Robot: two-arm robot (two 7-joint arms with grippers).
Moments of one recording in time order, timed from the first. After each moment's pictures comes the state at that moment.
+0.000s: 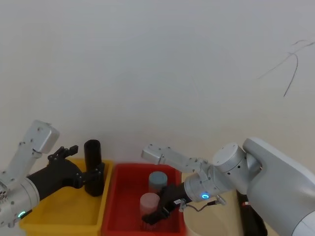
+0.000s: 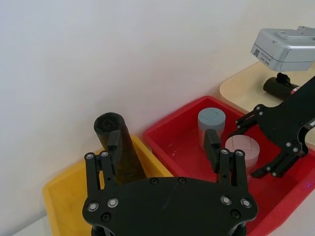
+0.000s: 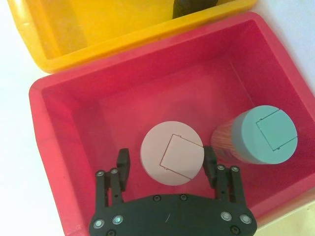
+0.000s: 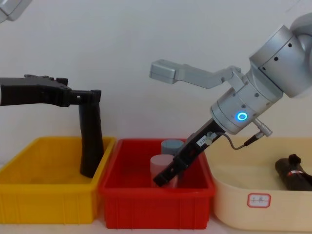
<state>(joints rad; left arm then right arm) -0.41 0.48 0.32 -1.52 -0.36 0.20 -0.40 1.08 0.09 -0.89 -0.61 0.10 0.40 0.85</state>
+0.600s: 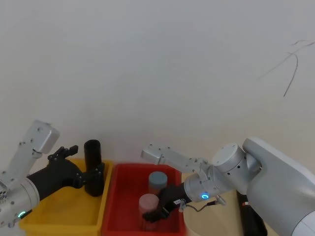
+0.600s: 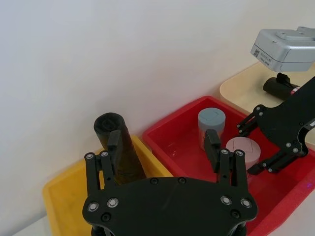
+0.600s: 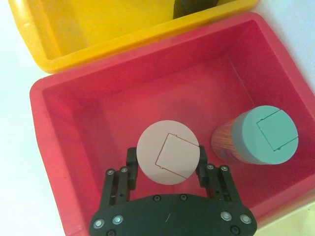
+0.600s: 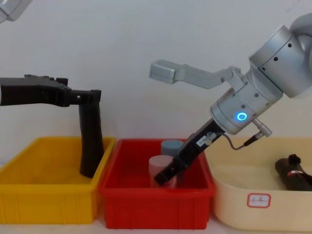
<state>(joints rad) -0.41 0.48 0.32 -1.52 -0.36 0.20 -0.40 1.08 0.09 -0.89 -0.61 0.10 0.40 0.86</state>
